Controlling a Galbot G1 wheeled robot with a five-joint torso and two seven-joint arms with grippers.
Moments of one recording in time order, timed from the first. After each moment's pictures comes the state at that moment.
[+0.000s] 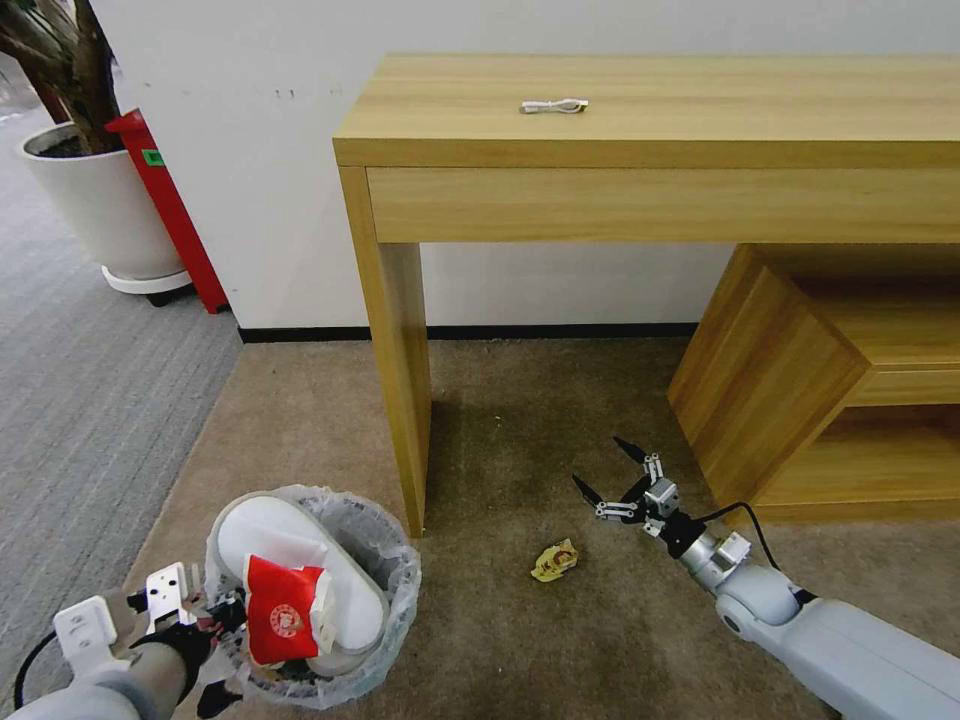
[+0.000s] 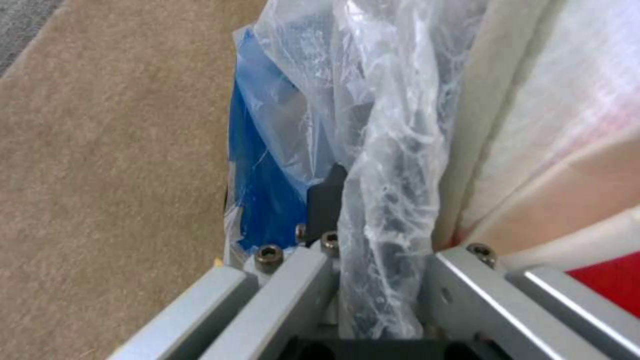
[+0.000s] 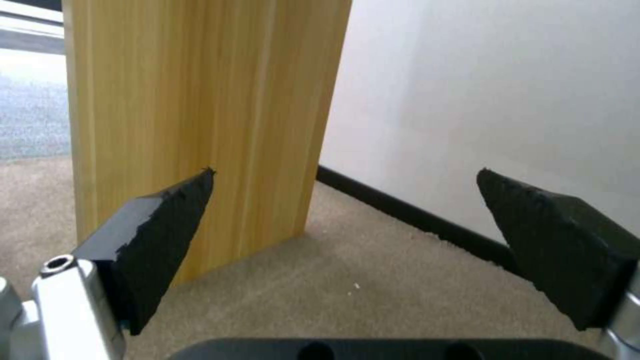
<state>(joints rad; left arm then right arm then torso) 1.89 -1.06 -0.86 -2.45 -1.29 0.64 -0.72 -0.80 0.70 -0.43 1.31 0.67 0.81 -0.13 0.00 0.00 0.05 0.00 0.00</state>
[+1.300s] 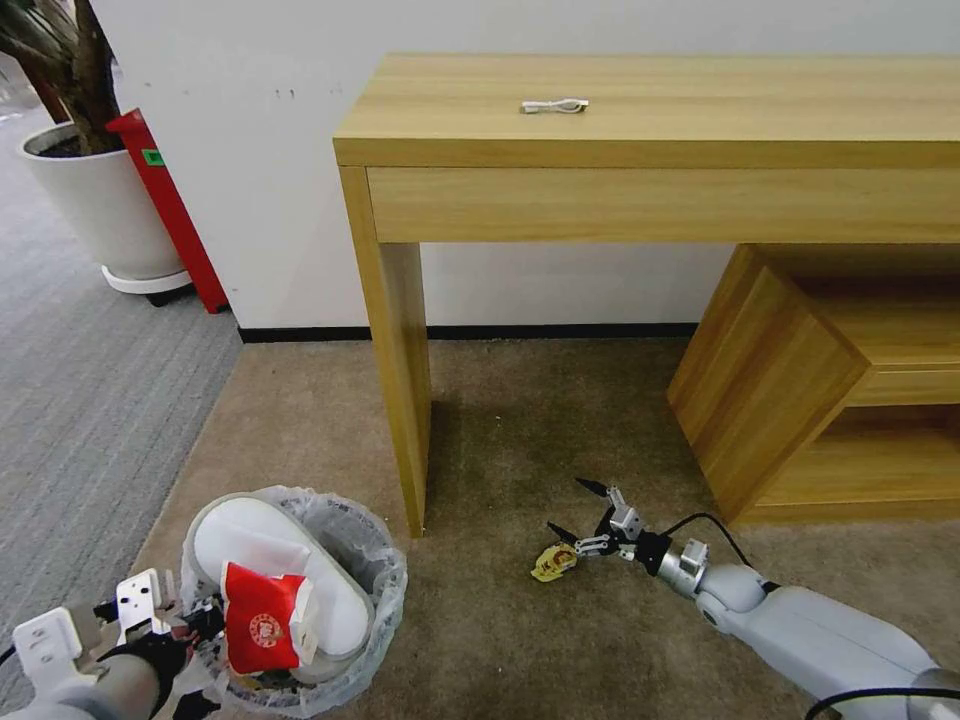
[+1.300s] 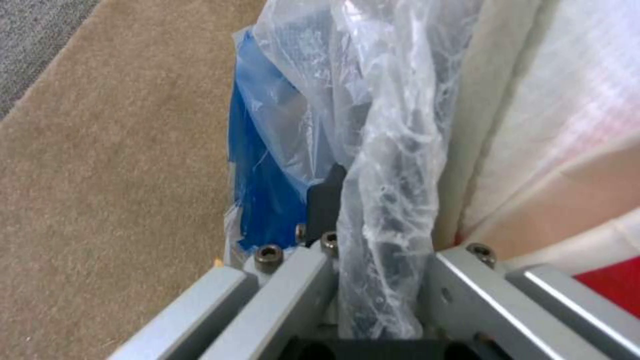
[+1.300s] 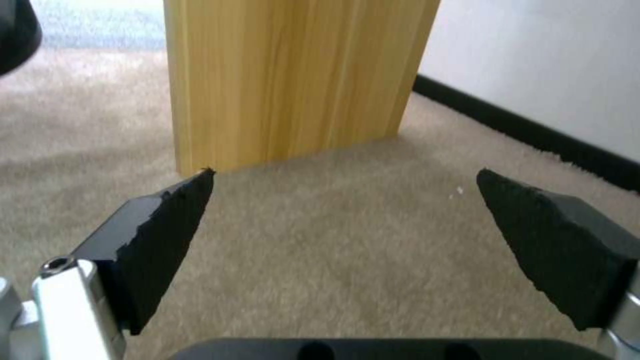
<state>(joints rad) 1.95 -1.07 -0.93 -2.49 -1.31 0.63 -0.72 -0.61 0.86 -0.70 0.94 0.76 0.81 -0.38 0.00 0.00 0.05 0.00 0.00</state>
